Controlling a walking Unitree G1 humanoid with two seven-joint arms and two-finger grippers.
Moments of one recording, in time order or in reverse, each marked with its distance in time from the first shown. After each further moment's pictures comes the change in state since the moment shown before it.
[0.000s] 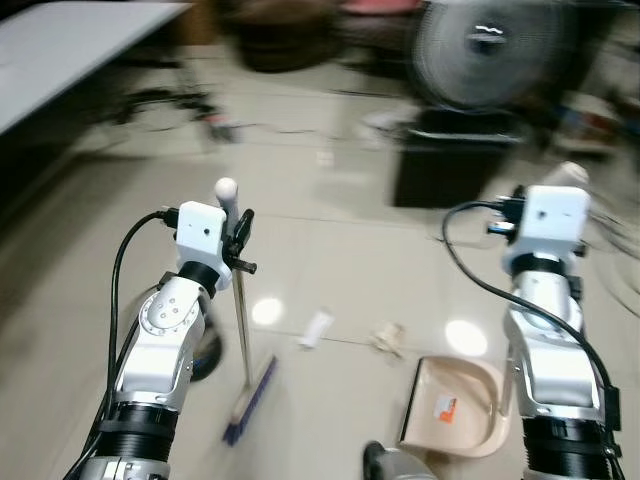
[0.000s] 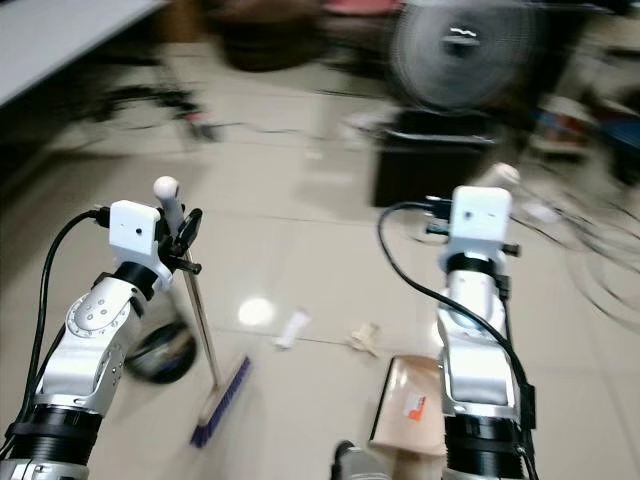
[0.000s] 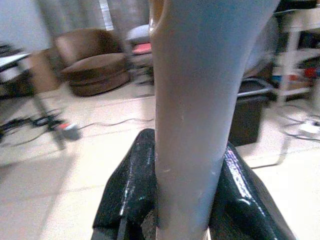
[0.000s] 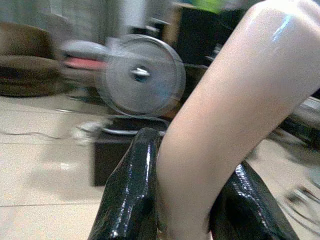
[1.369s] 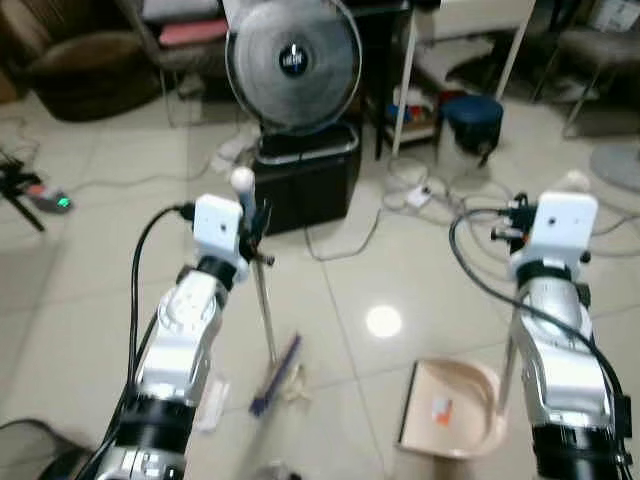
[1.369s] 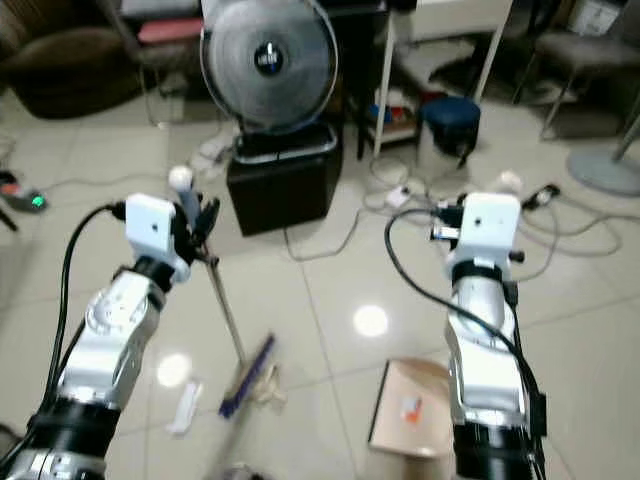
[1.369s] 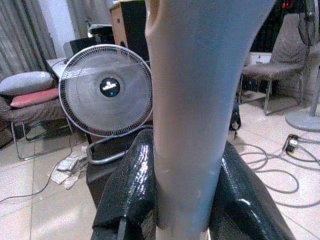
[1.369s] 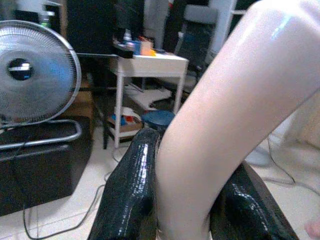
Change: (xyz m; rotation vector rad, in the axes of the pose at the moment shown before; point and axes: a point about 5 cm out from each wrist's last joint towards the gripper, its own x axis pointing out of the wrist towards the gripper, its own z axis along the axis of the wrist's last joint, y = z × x) left arm 0.010 -0.016 0.010 -0.008 -0.099 -0.038; right arm -0.002 0.002 -0.002 0.039 0.006 0.084
